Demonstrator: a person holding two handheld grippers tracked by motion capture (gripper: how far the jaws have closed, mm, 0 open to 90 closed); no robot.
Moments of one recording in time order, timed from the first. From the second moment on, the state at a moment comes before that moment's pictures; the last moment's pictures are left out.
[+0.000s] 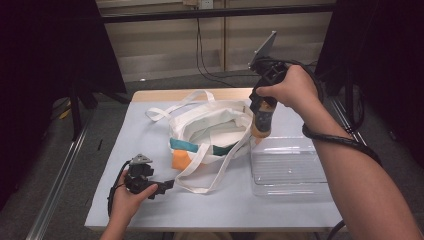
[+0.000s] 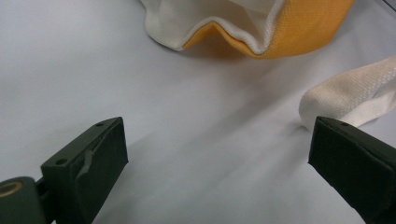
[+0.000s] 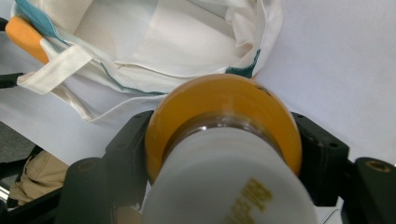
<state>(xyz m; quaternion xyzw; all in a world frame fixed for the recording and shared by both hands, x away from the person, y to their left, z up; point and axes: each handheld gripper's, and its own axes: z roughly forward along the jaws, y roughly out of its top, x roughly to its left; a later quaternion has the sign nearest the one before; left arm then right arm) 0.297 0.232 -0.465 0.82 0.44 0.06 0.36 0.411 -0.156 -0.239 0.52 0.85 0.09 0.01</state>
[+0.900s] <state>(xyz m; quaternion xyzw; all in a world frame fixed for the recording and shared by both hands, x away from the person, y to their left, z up) 0.297 0.231 -0.465 0.82 0.44 0.06 0.36 0.398 -0.168 -0.262 0.51 0.85 0.09 0.00</state>
